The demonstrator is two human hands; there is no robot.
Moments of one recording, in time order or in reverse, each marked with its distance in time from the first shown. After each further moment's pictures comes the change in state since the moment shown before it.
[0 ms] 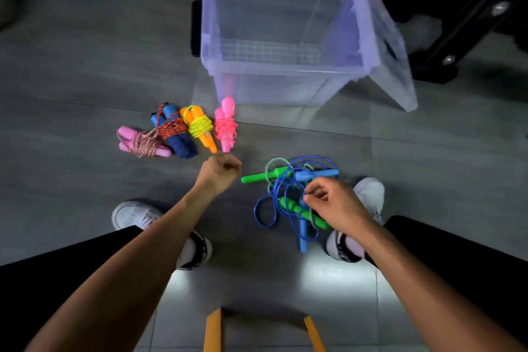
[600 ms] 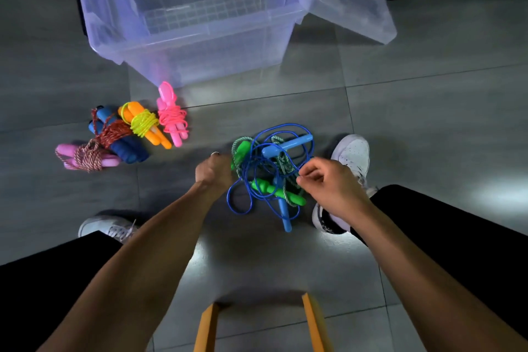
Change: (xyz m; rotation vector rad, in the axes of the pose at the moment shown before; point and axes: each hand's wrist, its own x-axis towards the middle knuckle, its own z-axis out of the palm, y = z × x) left_hand 0.030 0.028 0.111 0.939 -0.240 -0.030; right_hand 0.006 0.088 -0.024 0.203 0.073 0.139
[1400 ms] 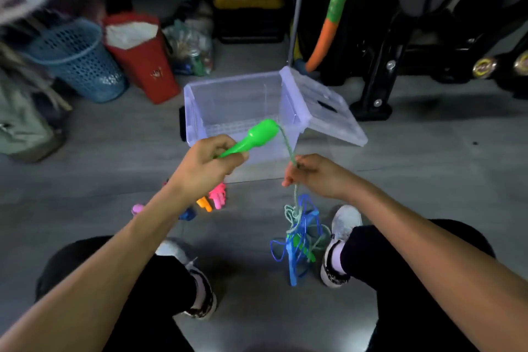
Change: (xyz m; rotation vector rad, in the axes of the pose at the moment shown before) left_hand -0.251 -0.018 -0.241 -0.885 0.418 0.446; right_hand -0.081 -0.152 -0.079 0.005 -0.154 -0.506
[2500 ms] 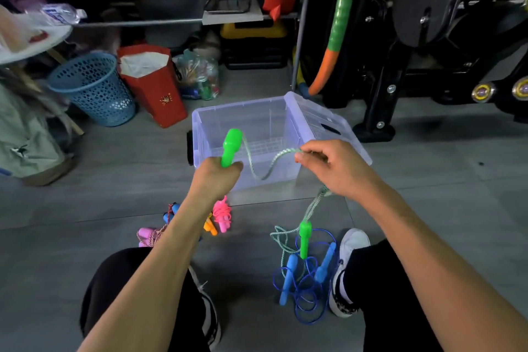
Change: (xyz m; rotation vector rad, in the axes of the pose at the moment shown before) left_hand 0.041 0.002 0.003 0.202 0.218 -0.380; right_hand -0.001 -0.051 -0.039 -0.223 0.361 -0.281
